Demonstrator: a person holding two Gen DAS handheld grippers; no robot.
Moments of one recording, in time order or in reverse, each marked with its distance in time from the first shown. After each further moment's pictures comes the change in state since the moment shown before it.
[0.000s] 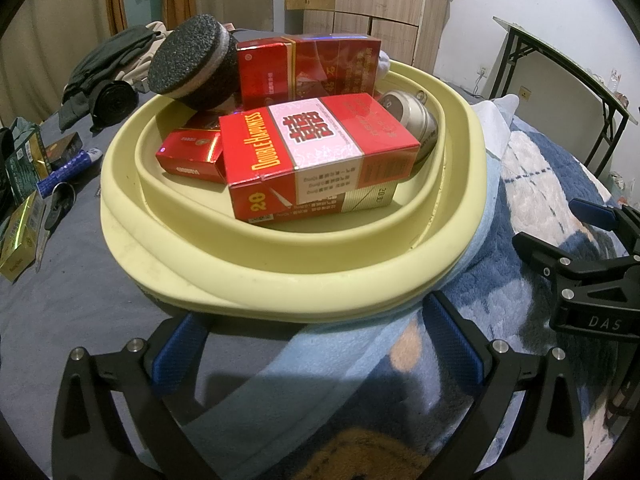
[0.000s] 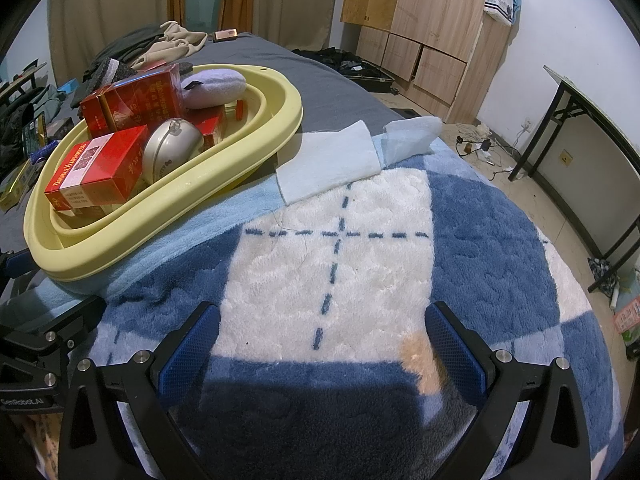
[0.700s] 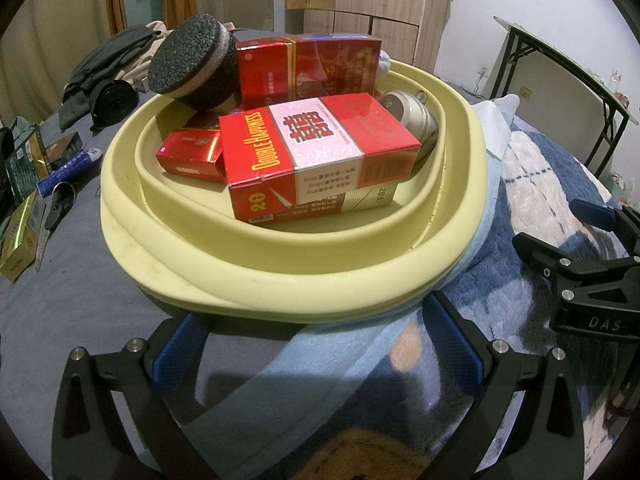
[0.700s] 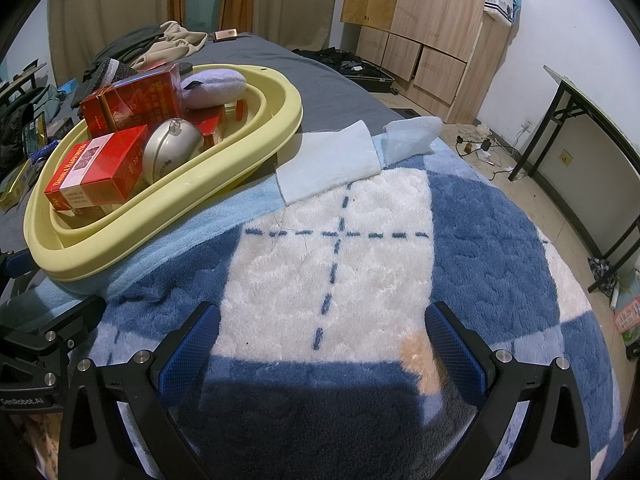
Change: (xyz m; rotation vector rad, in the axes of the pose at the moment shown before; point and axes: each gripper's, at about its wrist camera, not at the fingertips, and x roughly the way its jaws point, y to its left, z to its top) left arm 0.000 -0.001 0.000 0.000 0.000 0.000; right arm 0.000 0.000 0.000 0.000 0.000 0.000
